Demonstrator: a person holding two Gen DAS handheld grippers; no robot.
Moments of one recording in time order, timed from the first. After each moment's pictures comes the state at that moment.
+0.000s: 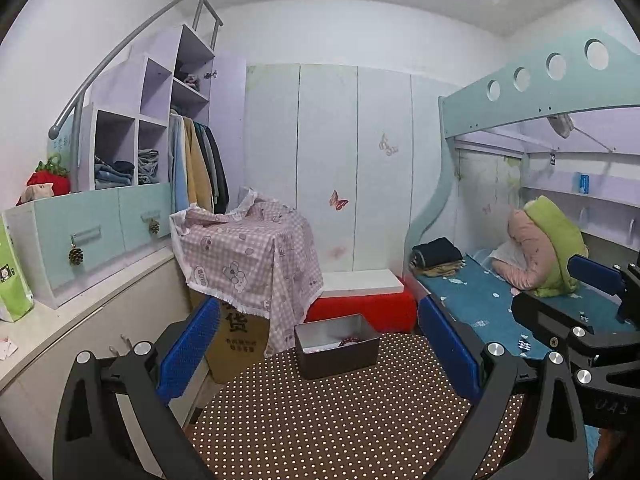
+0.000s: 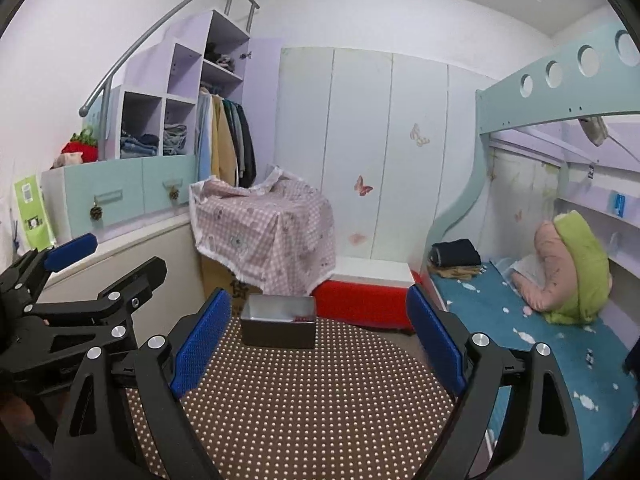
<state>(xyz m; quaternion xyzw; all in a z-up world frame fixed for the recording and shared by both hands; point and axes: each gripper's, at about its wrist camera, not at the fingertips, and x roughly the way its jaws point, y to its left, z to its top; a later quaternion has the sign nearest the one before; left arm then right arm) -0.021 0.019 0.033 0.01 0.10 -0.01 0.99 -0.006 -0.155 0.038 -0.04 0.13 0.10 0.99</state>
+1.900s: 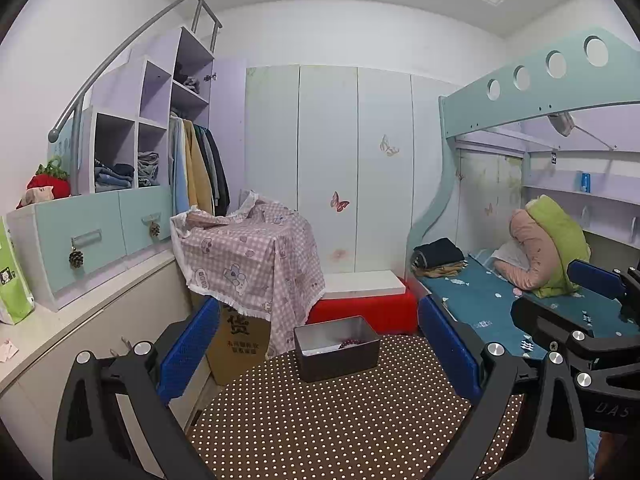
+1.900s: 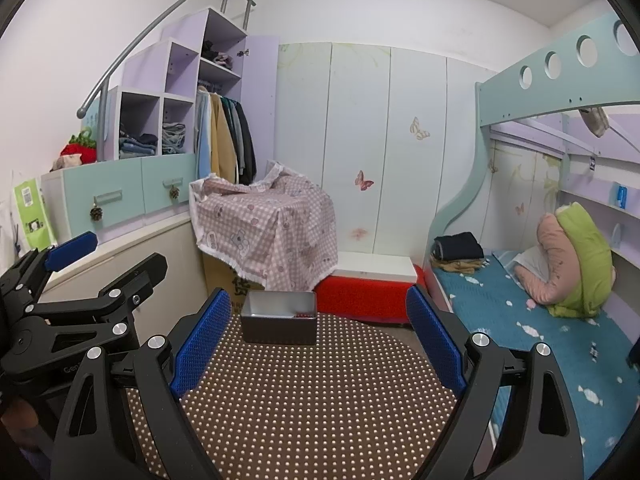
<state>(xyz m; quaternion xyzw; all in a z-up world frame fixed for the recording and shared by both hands) -0.016 0.021 0.037 0.02 0.10 -0.01 1.00 -0.003 -0.154 0.035 -0.03 0.14 0.10 0.98</state>
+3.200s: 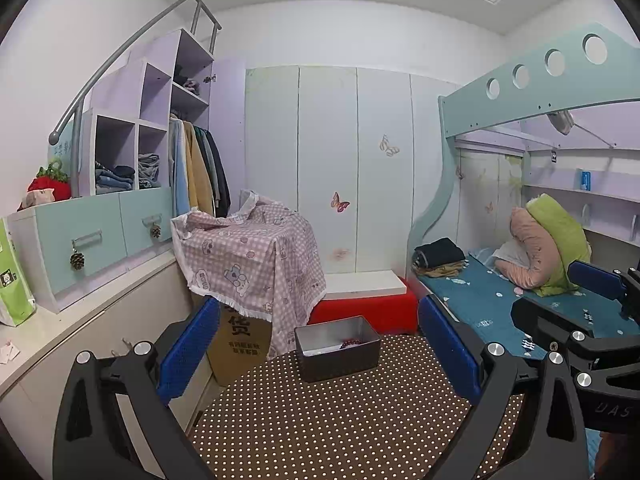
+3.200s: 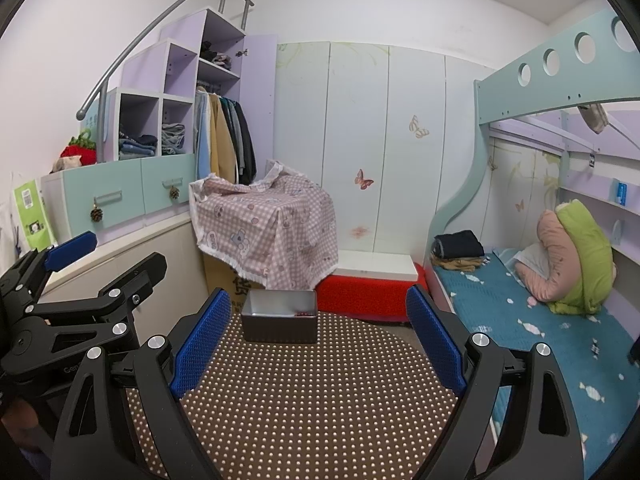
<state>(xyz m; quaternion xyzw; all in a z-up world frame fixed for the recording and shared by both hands) -0.014 0.023 0.035 0.02 0.10 -0.01 1.00 -0.002 -0.155 0.035 -0.03 0.14 0.10 0.98</state>
